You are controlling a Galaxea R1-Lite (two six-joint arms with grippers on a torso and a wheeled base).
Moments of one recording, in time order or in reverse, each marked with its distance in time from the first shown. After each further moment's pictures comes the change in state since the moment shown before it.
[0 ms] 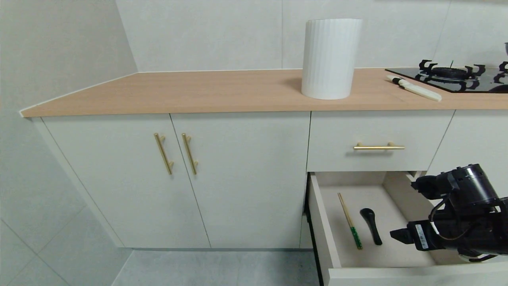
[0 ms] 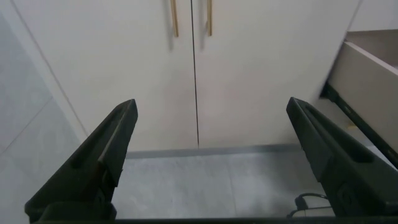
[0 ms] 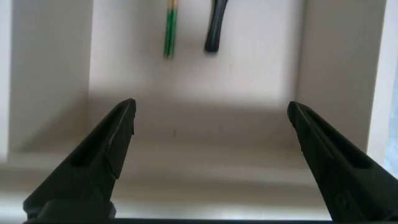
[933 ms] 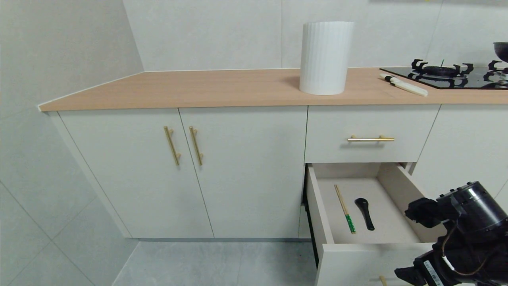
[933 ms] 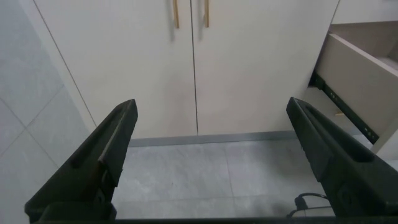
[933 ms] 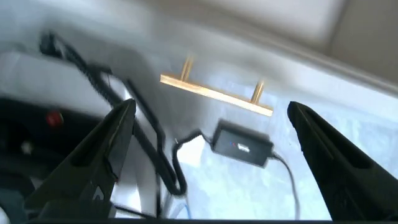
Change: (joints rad) left arm 0.000 0.000 0.000 0.000 0.000 0.001; right arm 0.151 -0.104 0.036 0.219 0.022 -0.086
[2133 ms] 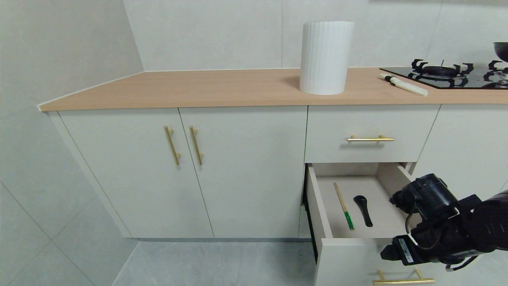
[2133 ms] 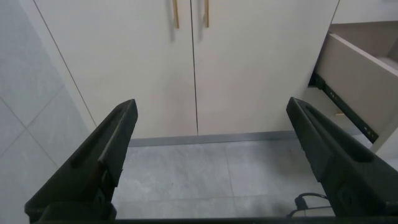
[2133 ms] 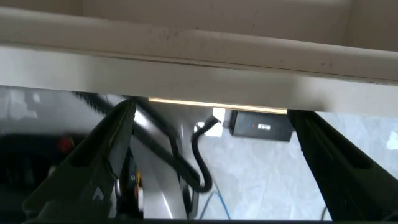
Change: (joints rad) left arm -0.001 0.000 0.000 0.000 0.000 0.000; right arm -0.090 0.254 -0.141 -0.017 -0.009 0.176
